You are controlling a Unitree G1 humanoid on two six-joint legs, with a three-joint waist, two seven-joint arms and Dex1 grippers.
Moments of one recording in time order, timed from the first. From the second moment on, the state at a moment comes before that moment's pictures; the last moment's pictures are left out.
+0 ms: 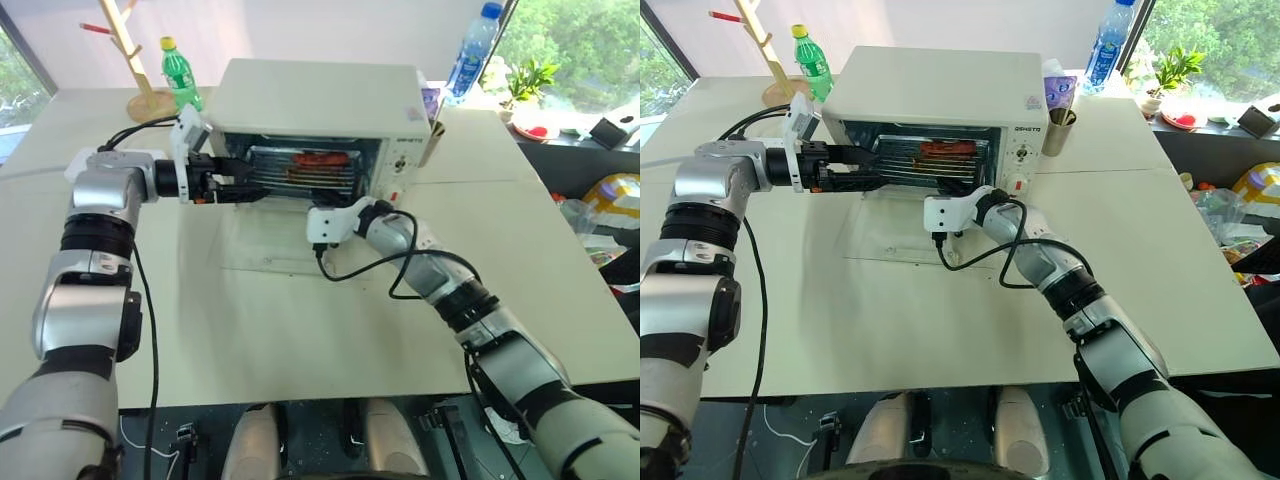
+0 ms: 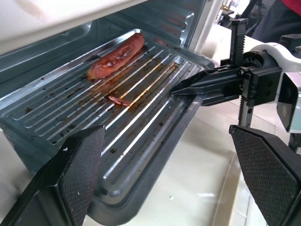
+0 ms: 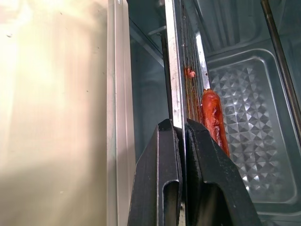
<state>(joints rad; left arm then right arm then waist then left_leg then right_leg) -1.10 0.63 -0.05 0.85 -0.25 0.40 -1.35 -0.81 -0.35 0.48 0.38 -0.61 -0.13 0.33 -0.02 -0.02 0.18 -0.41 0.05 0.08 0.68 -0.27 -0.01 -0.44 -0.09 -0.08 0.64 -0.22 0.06</state>
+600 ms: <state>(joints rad) -1.11 0.63 -0.05 0.86 -0.24 0.40 -1.37 -0.56 -0.52 0.44 -0.01 -0.60 -0.16 0.44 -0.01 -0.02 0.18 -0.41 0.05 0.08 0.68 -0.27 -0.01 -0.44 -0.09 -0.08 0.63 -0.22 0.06</state>
